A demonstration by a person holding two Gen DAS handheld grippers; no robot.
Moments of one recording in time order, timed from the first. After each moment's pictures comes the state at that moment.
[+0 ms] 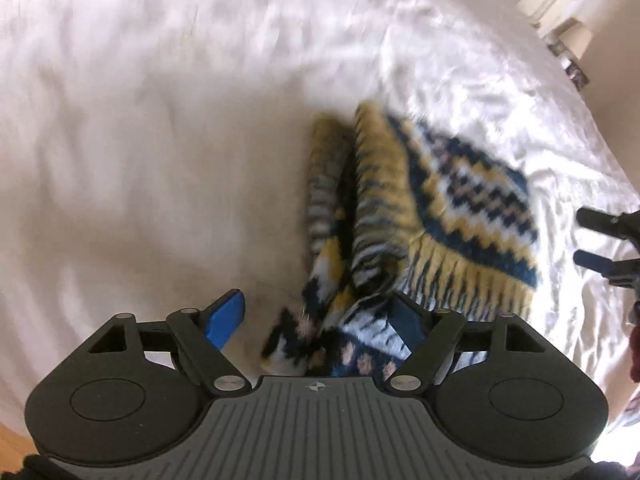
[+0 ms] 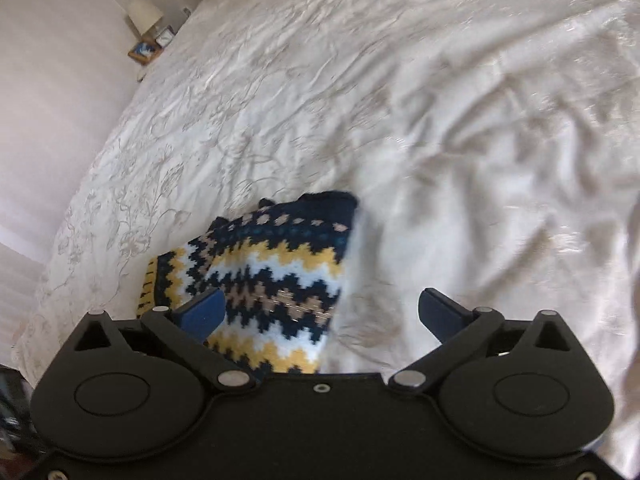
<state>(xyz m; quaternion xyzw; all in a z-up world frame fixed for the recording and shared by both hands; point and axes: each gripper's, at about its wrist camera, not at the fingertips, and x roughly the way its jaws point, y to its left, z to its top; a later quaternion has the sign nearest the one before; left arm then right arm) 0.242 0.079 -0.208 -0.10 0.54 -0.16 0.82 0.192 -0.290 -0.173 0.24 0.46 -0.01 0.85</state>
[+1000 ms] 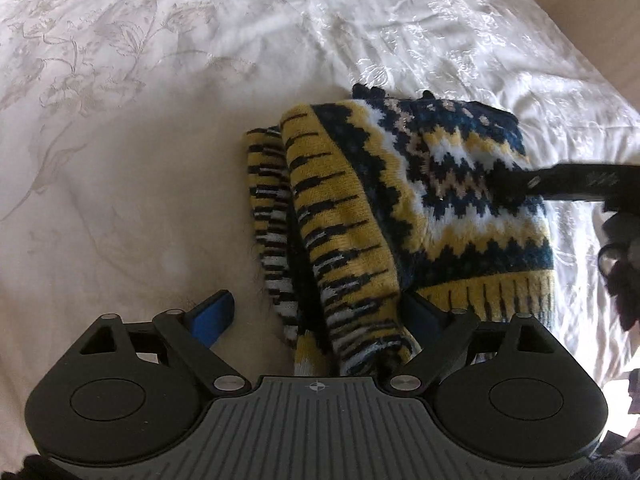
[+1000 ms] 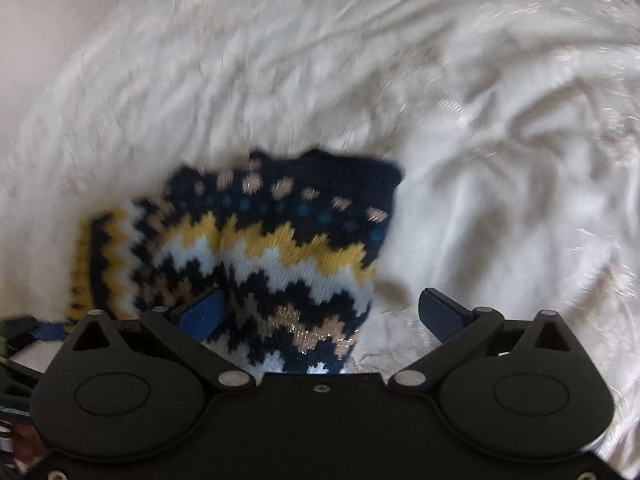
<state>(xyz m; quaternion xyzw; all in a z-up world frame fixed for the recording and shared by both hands) 0.295 0.044 -0.230 0.02 0.59 -0.26 0.77 0.243 -0.237 -0.213 0.14 0.53 -0.03 0.83</state>
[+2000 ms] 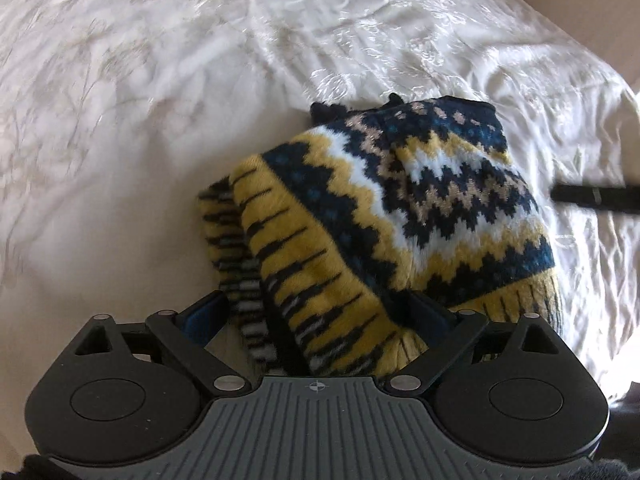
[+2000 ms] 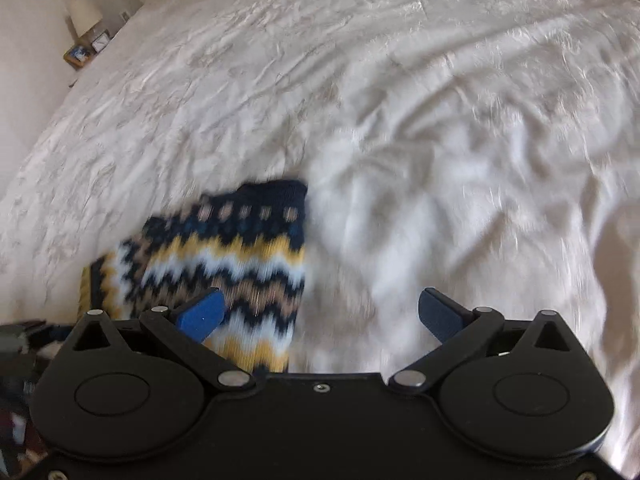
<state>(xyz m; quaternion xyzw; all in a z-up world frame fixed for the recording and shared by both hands) 0.322 0.020 -0.243 0.07 0.56 -0.32 0.76 0.180 -0.238 -0.191 0.18 0.47 -0.13 0.85</state>
